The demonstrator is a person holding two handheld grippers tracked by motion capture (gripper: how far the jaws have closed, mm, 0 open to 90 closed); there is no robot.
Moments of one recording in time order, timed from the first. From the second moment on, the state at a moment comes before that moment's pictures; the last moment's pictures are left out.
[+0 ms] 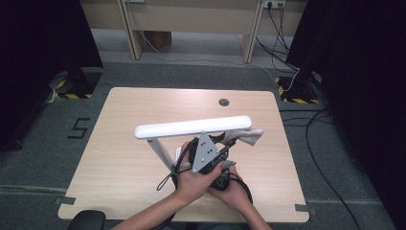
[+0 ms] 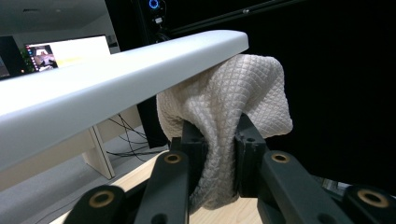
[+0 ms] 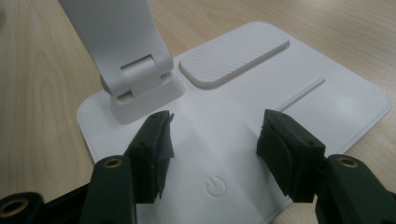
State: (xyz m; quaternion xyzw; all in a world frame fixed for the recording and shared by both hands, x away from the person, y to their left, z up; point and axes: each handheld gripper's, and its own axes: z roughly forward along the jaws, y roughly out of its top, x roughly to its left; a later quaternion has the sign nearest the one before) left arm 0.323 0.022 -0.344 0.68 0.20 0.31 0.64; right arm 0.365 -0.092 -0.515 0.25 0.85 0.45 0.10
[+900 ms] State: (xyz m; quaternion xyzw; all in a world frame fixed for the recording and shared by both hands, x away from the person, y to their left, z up) left arm 0.317 0.045 -0.348 0.67 0.22 0.31 0.64; right arm 0.365 -0.092 -0.515 0.25 0.85 0.45 0.10
